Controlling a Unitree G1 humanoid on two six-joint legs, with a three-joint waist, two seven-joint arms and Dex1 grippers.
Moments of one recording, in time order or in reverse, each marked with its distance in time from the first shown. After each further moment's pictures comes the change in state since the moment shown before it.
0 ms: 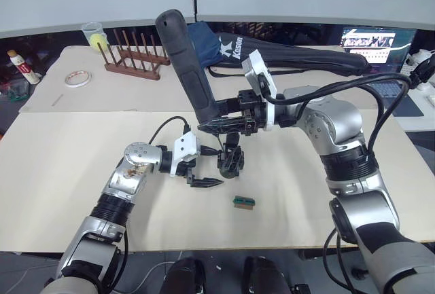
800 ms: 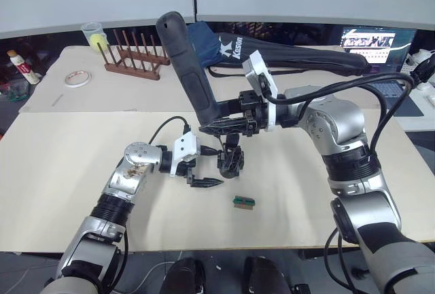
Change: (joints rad) left arm 0.000 0.000 0.000 0.000 0.001 -0.003 0.002; right arm 0.000 -0.010 0.000 -0.016 0.003 0.032 0.003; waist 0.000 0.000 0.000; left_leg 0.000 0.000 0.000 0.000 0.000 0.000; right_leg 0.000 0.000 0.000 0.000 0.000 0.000
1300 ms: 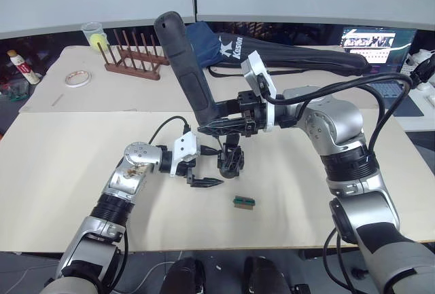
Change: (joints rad) left arm 0.000 0.000 0.000 0.000 0.000 -0.001 0.000; right arm 0.000 0.009 0.000 0.000 -0.001 -0.001 0.000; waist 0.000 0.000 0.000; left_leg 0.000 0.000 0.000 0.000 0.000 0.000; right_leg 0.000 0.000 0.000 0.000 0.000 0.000
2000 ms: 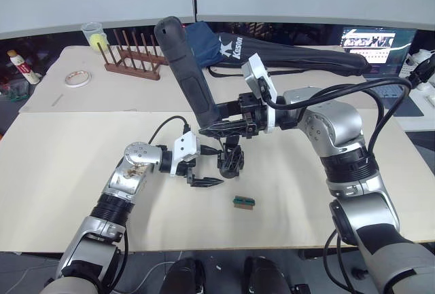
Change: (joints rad) left arm 0.000 0.000 0.000 0.000 0.000 0.000 0.007; right arm 0.012 0.000 0.001 0.001 -0.022 -0.031 0.023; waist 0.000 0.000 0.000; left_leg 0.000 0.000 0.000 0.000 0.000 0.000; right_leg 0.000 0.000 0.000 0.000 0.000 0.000
